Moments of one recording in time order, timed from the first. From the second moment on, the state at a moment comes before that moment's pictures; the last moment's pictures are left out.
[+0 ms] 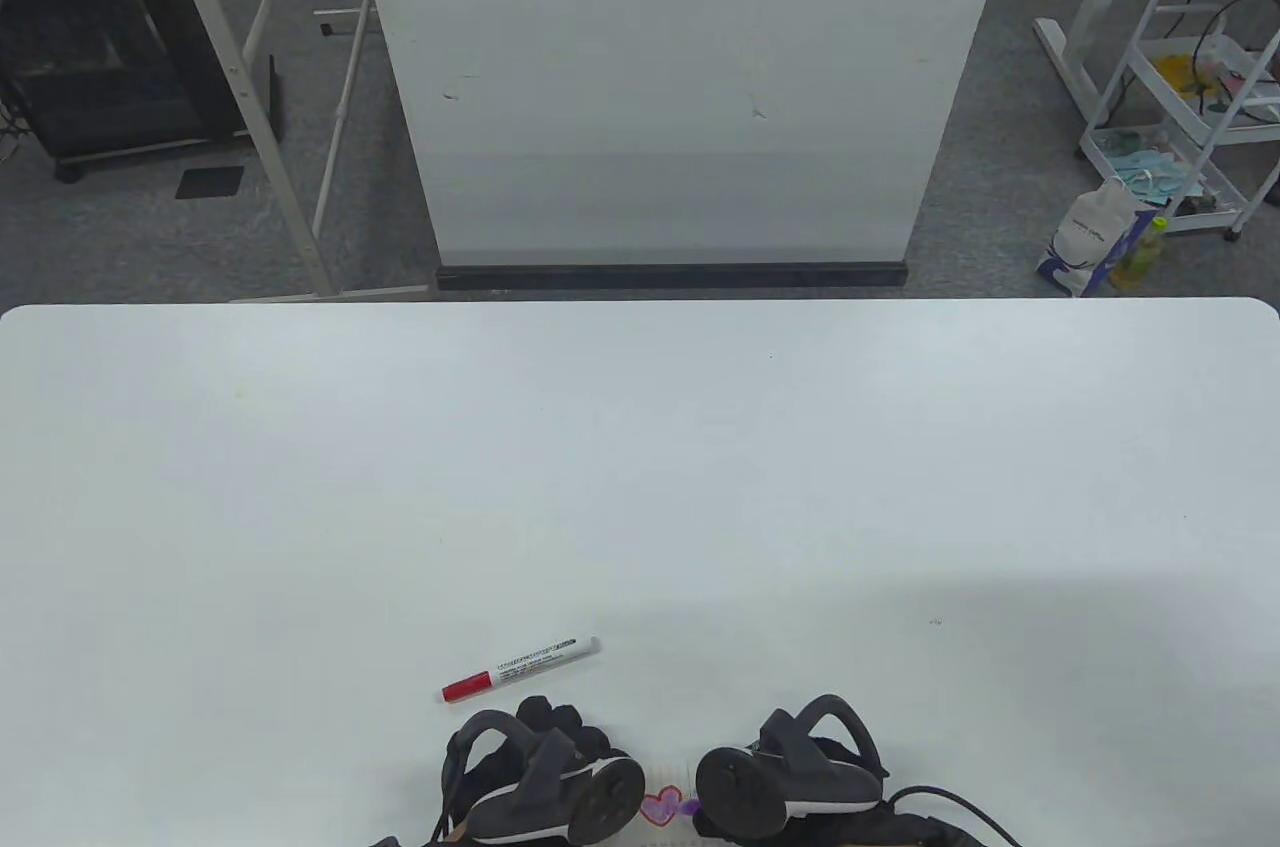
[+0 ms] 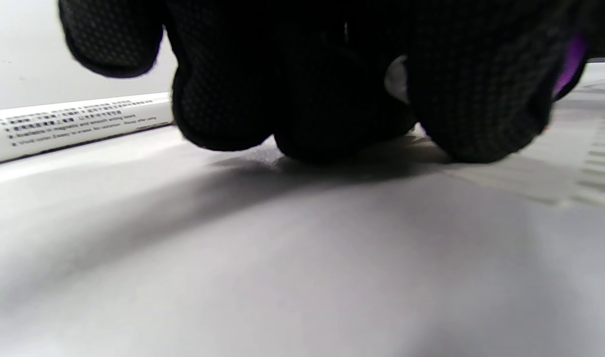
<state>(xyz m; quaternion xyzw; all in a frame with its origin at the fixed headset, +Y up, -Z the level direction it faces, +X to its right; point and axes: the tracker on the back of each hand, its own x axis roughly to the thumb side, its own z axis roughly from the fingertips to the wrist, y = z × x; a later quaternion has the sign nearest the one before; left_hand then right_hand) -0.105 -0.748 -0.205 -0.05 -0.31 -0.06 0.95 0.069 -0.750 -0.205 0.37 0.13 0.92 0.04</state>
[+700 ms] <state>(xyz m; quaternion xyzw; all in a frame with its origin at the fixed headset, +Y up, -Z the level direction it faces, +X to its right) -0.105 -0.748 -0.205 -0.05 -0.31 -0.05 0.95 0.067 -0.750 -0.203 0.36 0.10 0.93 0.03</state>
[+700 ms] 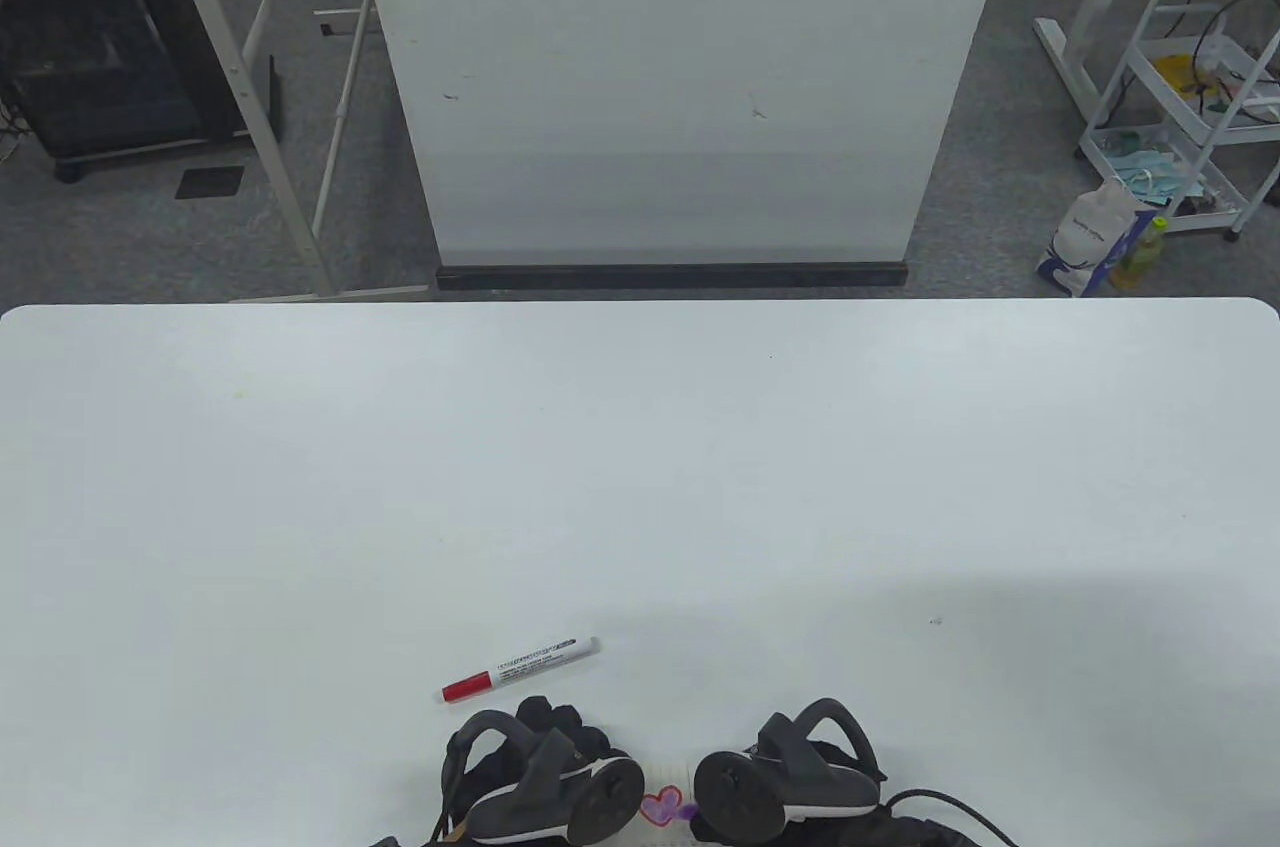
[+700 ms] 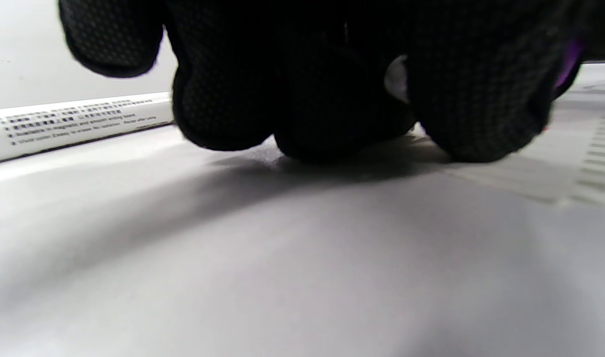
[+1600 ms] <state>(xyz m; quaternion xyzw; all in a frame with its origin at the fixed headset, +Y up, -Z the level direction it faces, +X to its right) -0.137 -0.714 -0.201 0.05 -0.33 0.13 0.93 0.097 -0.722 -0.205 0.37 0.04 0.90 0.22</state>
